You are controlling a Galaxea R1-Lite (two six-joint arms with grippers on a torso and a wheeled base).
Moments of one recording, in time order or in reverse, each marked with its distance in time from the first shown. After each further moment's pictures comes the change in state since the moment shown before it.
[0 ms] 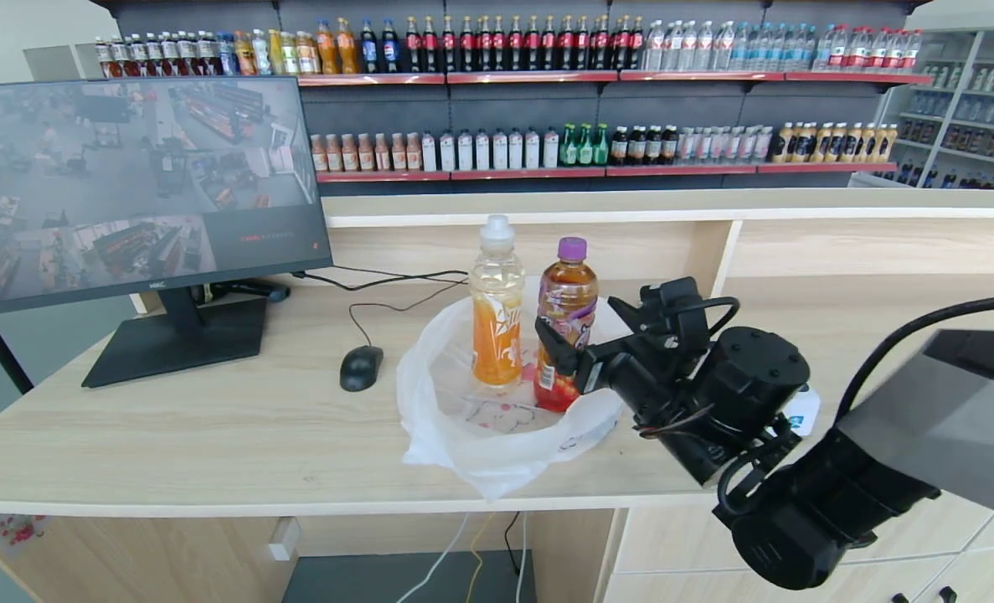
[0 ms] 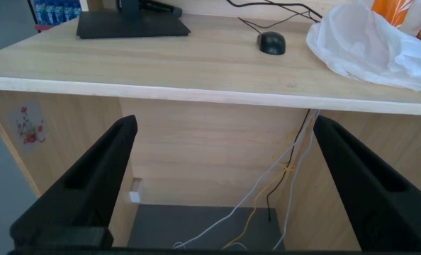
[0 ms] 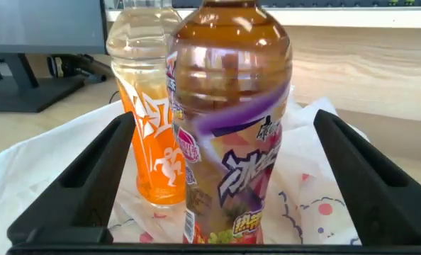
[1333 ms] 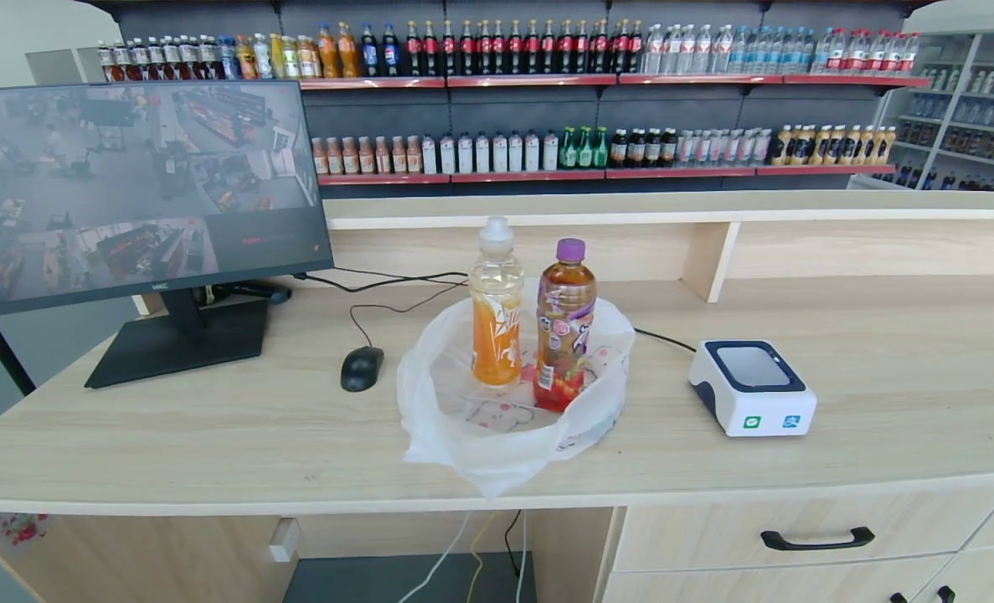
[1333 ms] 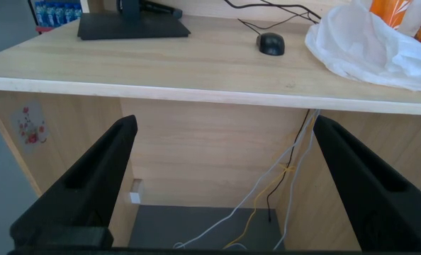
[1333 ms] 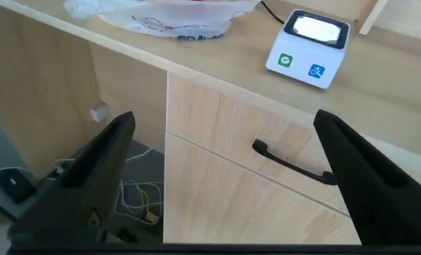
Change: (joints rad) left arm 0.000 0.000 0.000 0.000 0.000 0.001; right arm -0.038 -1.813 0.742 1.390 0.012 -0.127
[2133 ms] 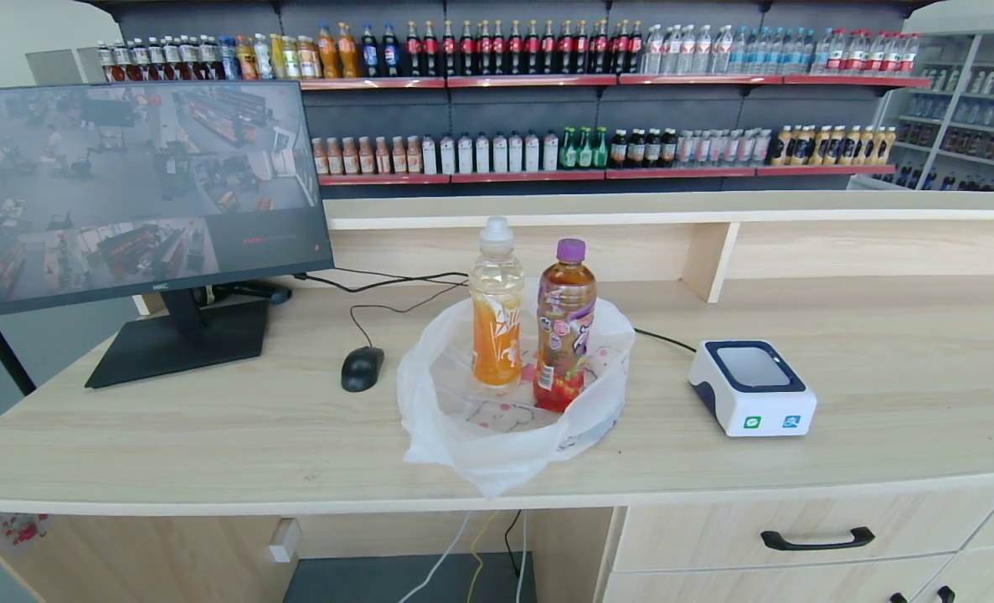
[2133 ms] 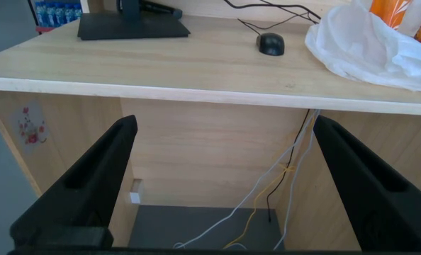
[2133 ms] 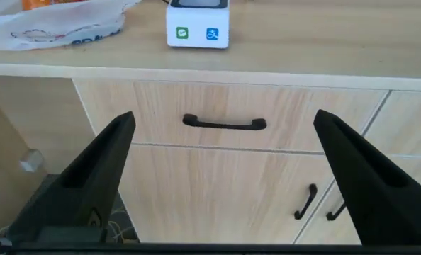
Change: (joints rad) left arm 0.000 0.000 0.000 0.000 0.000 0.000; right arm -0.386 -0.204 -0.014 0.173 -0.044 0.117
